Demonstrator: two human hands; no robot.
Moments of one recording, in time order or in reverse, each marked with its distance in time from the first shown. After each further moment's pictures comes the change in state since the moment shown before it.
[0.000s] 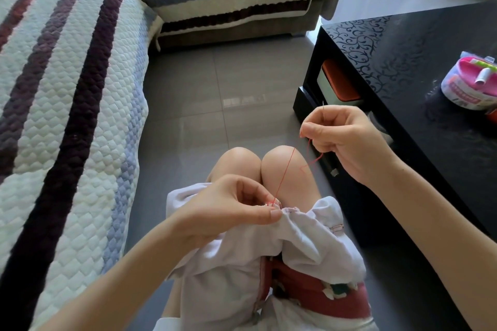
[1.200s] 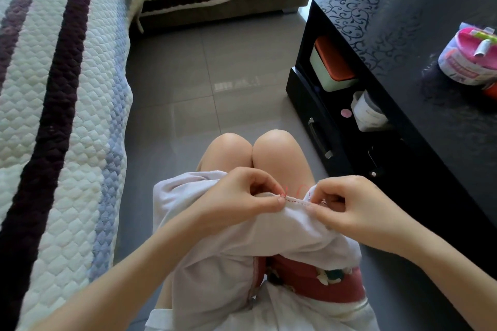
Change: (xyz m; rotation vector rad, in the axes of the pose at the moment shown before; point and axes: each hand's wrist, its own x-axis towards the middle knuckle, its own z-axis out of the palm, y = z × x) left_hand 0.034 -0.018 0.016 0.345 -0.007 0.091; right_hand -0.089 0.043 -0.008 -0.697 -0.161 0.081
